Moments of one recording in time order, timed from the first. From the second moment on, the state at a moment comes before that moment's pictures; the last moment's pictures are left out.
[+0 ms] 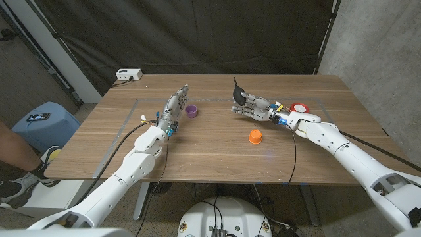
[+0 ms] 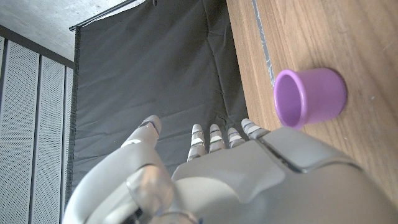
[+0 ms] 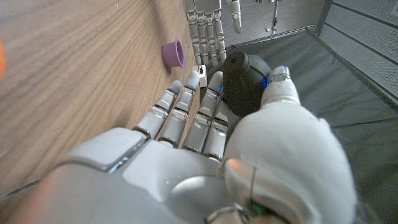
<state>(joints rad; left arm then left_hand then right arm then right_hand) 0.93 0.49 0.39 -1.43 -0.69 -0.33 -0.06 0.42 0.18 0.56 -0.04 0.18 0.11 -0.06 0.19 0.18 0.01 -0.01 0.20 0.18 -0.11 0.03 0.18 0.17 -0.06 0.06 0.20 0.17 -0.70 -0.58 -0.46 -1.33 0.96 -0.20 0.62 0.95 -0.02 0.12 -0.10 0.25 0.82 -0.07 0.21 0.21 0.80 -0.10 0.34 0.32 0.63 -0.06 0.31 0.39 0.45 -0.05 0.22 0.18</state>
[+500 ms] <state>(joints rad) 0.93 0.49 0.39 -1.43 -0.68 -0.33 -0.05 0.42 0.18 0.56 -0.05 0.18 0.11 -0.06 0.19 0.18 0.01 -0.01 0.20 0.18 -0.11 0.03 0.18 0.17 -0.06 0.06 0.20 0.17 -0.69 -0.58 -0.46 -1.31 0.96 -0.21 0.64 0.94 -0.02 0.11 -0.10 0.25 0.82 -0.07 0.21 0.21 0.80 -0.09 0.34 0.32 0.63 -0.06 0.31 0.39 0.44 -0.05 0.22 0.18</state>
